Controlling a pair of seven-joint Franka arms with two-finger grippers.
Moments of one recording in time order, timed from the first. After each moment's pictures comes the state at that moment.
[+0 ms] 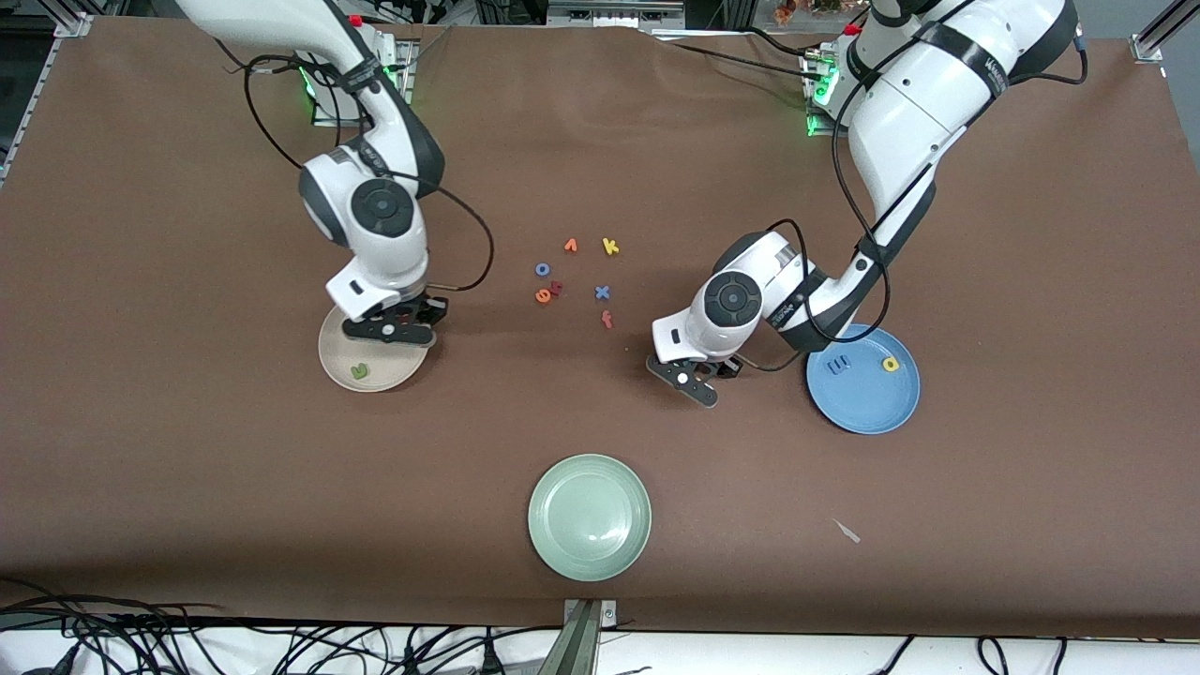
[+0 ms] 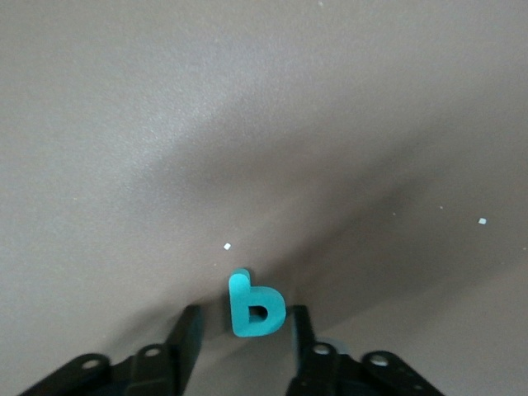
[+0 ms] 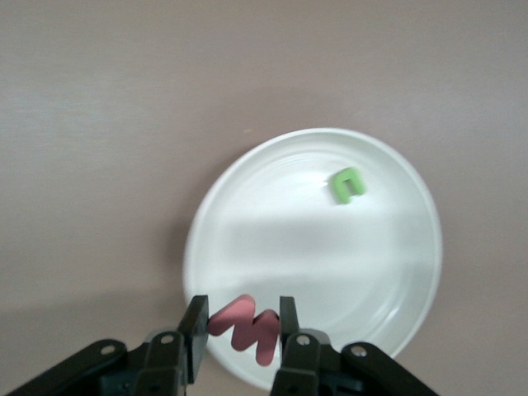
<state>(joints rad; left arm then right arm) -0.12 0.83 -0.49 -1.62 0.41 2.27 -0.20 0.29 0.35 0.13 -2.05 -0.41 2.32 0.72</state>
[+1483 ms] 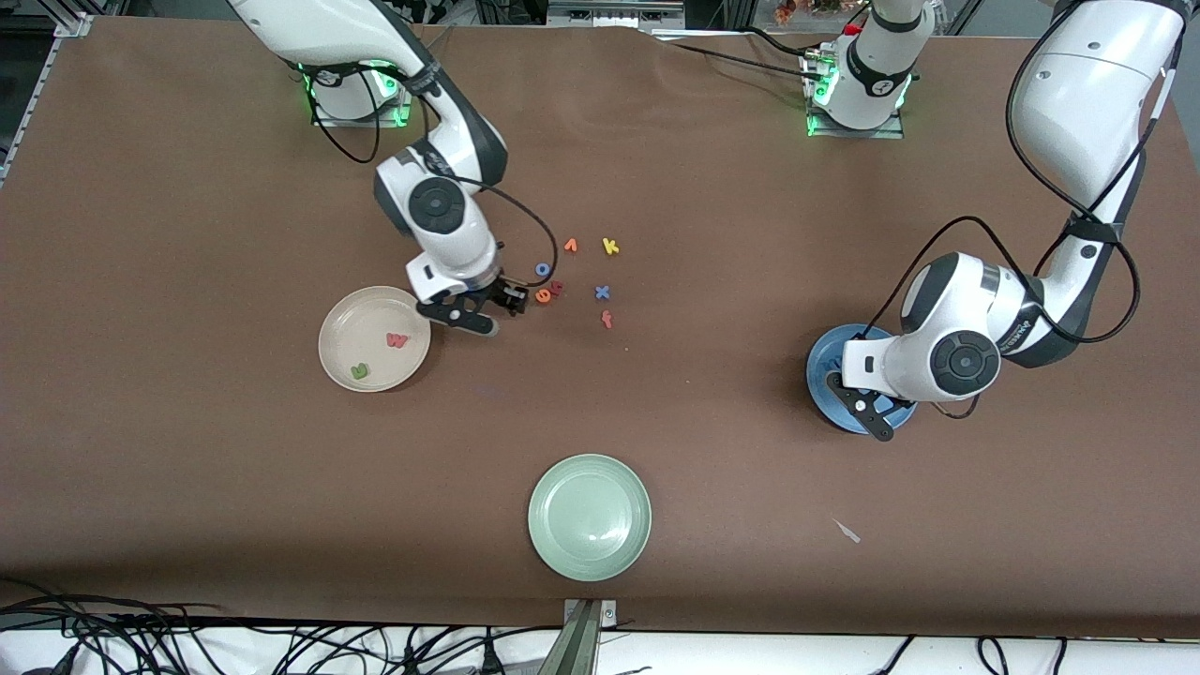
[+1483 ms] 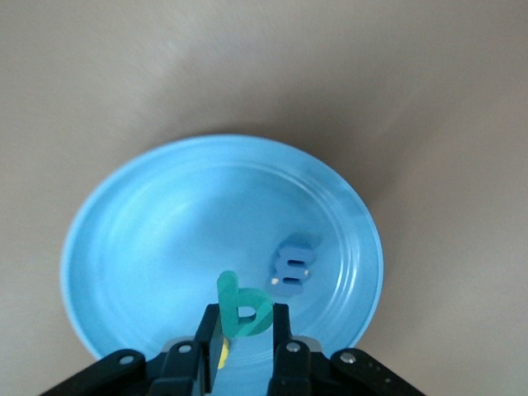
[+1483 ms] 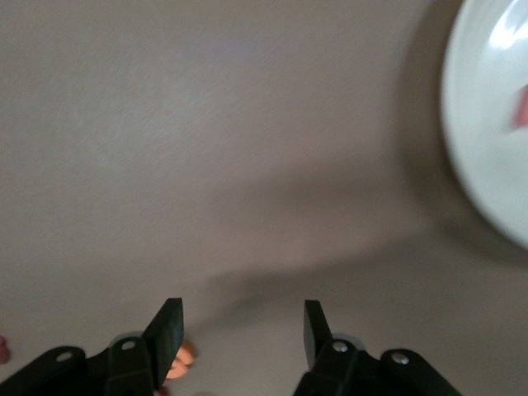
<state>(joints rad) 0.26 0.67 -0.49 -1.67 0.39 1.96 0.46 0.44 0.49 0.19 -1.99 -0.12 2.47 1.02</state>
